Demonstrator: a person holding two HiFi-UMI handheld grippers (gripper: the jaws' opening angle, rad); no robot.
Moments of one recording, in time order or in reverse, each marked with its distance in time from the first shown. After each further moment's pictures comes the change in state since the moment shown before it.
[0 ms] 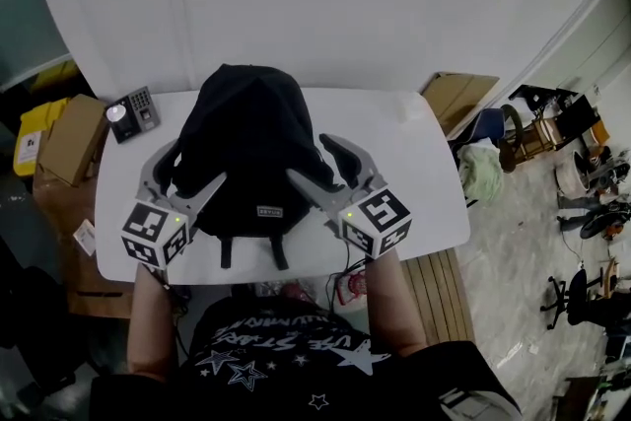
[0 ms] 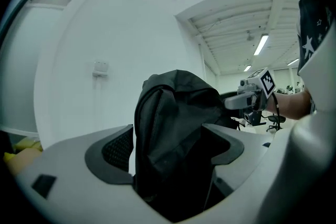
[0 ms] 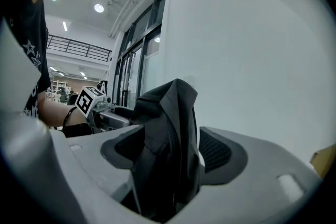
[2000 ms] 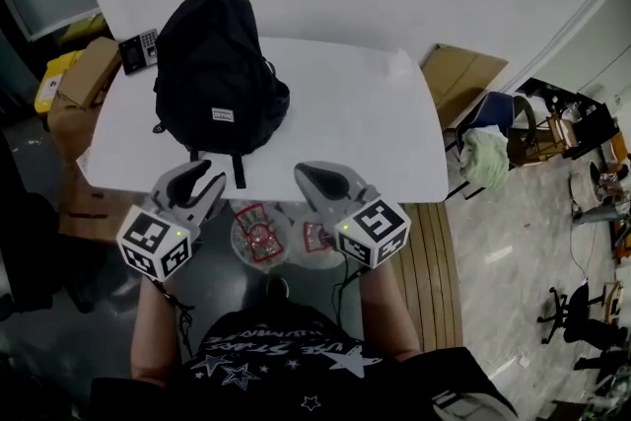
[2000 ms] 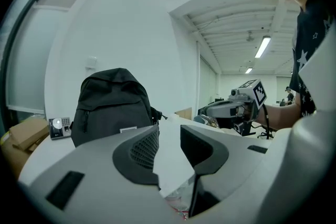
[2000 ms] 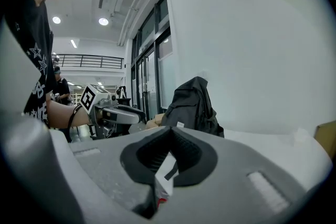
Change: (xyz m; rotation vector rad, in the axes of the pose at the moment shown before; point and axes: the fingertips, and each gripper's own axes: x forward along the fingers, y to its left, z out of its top) left arm -0.086 -0.256 -0.025 -0.098 0.076 0.014; right arm -0.219 0.077 -0.066 0.092 0.038 0.194
